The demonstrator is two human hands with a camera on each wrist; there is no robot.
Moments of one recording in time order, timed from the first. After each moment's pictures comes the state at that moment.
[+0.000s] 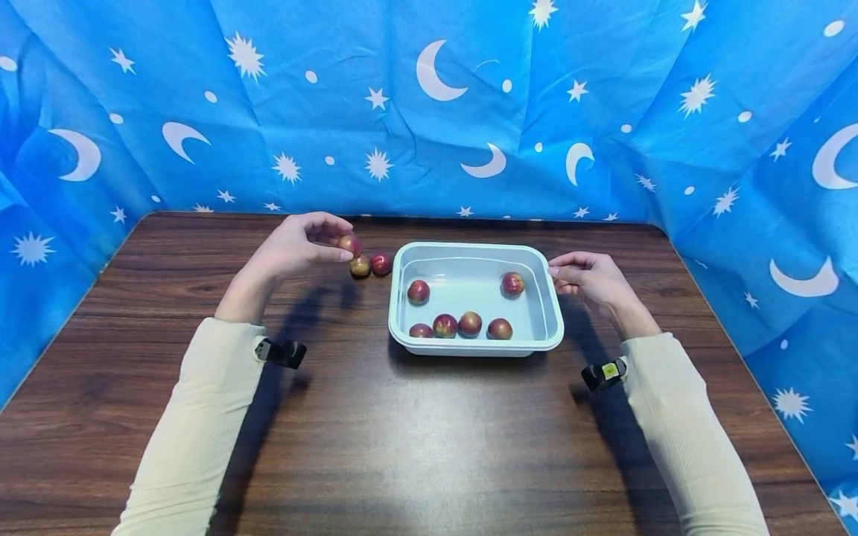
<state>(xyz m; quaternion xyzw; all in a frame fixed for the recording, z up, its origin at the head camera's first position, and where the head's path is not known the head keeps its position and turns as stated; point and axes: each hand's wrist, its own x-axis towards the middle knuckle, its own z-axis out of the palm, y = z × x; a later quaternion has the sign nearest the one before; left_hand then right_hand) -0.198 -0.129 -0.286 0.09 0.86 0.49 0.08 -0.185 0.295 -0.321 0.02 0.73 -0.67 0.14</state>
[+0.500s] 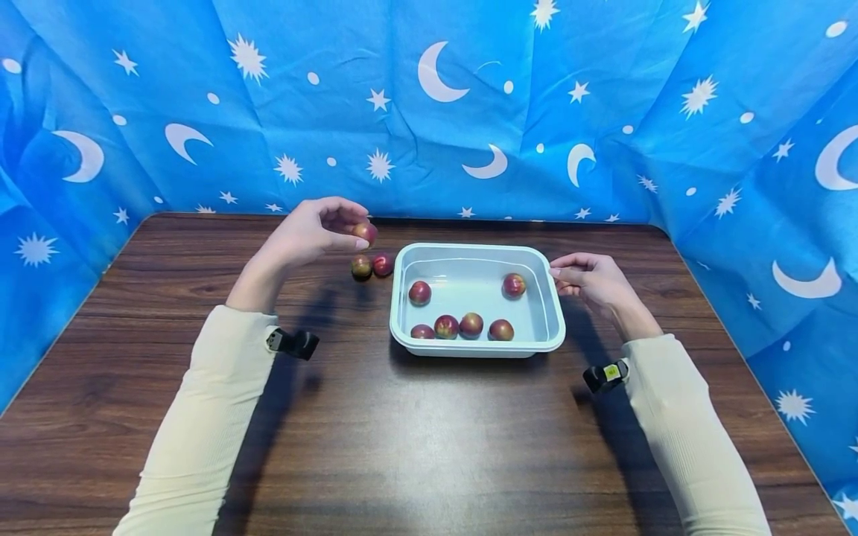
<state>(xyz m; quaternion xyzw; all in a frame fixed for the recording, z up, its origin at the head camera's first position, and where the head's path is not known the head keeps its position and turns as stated) -0.202 -0.111 -0.262 0.12 0.86 0.49 0.08 -0.184 0.296 -0.319 0.02 0.72 -0.68 0.16</state>
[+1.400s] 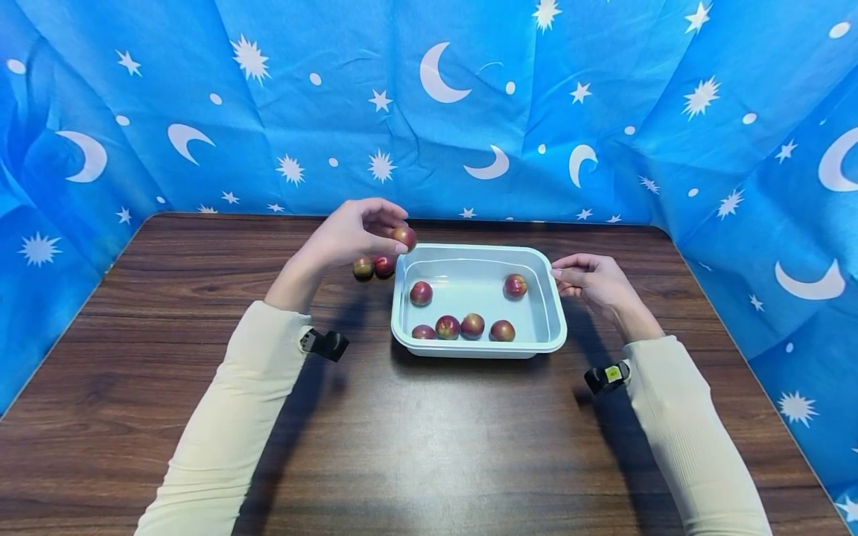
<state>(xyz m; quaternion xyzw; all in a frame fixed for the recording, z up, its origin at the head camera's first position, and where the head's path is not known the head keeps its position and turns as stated) -0.198 -0.068 -0.257 0.16 0.86 0.48 0.09 -0.184 0.297 -0.321 0.01 0.71 -0.68 0.16</state>
